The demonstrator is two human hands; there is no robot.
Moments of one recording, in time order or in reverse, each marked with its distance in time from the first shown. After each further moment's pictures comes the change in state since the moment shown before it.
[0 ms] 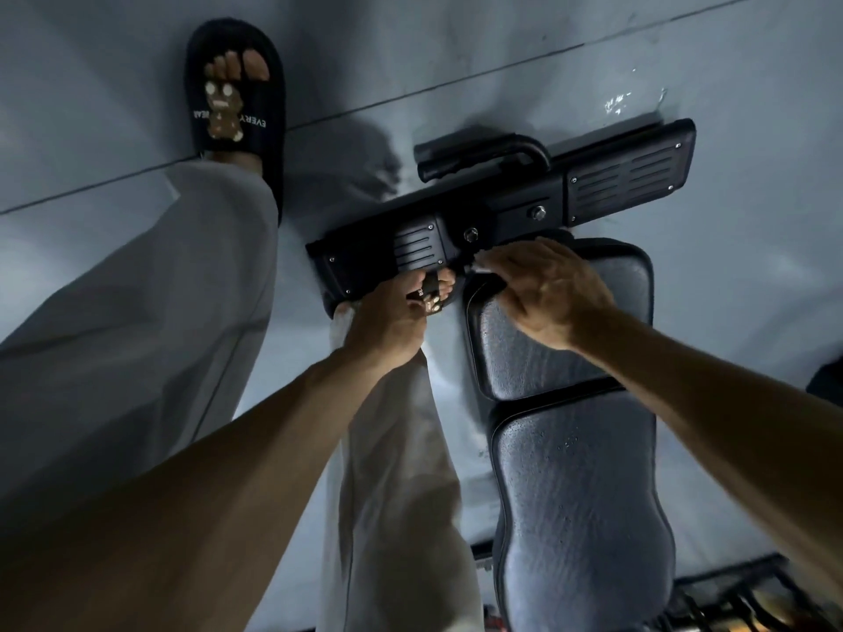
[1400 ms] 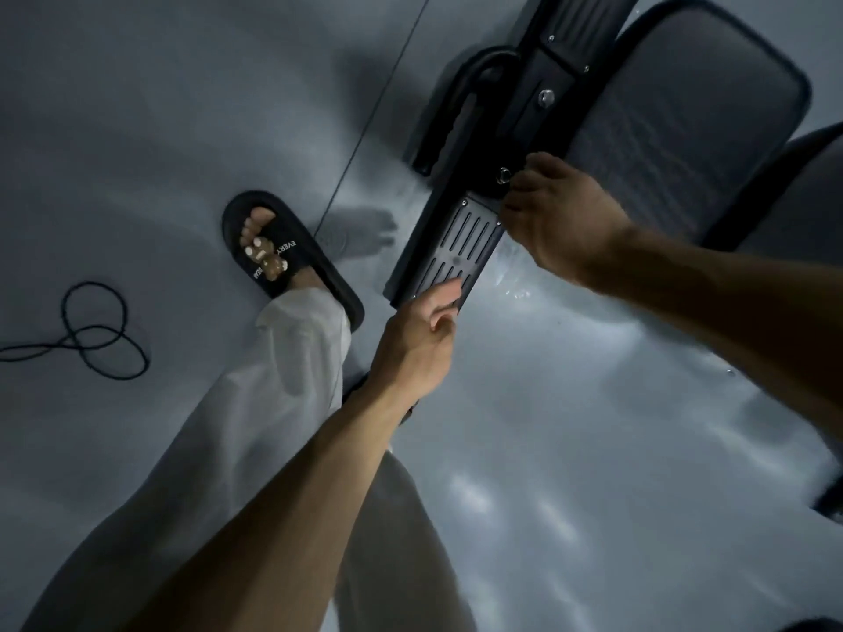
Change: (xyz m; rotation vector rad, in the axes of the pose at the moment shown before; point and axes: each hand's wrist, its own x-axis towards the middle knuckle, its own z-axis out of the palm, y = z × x) left_hand 0.003 -0.051 -0.067 0.470 -0.145 0.341; right_hand 0.021 -0.090 0.076 -0.024 0.486 0.299
